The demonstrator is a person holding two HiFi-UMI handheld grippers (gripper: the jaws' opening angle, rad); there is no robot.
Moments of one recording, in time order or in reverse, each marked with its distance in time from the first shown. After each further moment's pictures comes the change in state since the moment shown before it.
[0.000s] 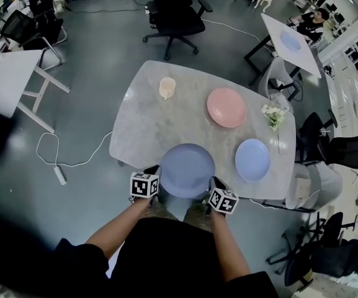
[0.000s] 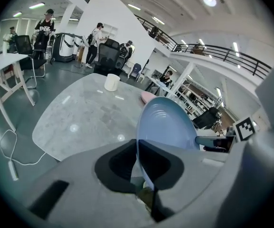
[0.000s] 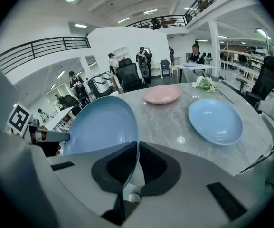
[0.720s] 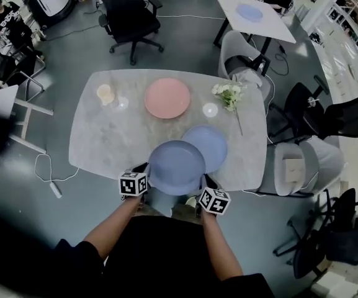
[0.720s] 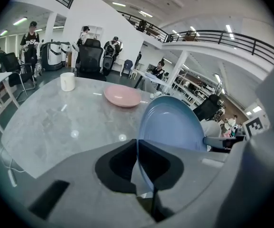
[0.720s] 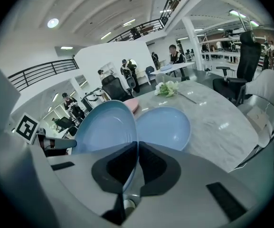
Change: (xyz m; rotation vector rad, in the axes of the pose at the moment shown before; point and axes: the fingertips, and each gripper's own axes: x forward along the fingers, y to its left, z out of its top) left arm 0.126 -0.223 0.000 0.124 0.024 0.051; right arm -0.073 -0.241 0.018 0.200 -0.114 0.034
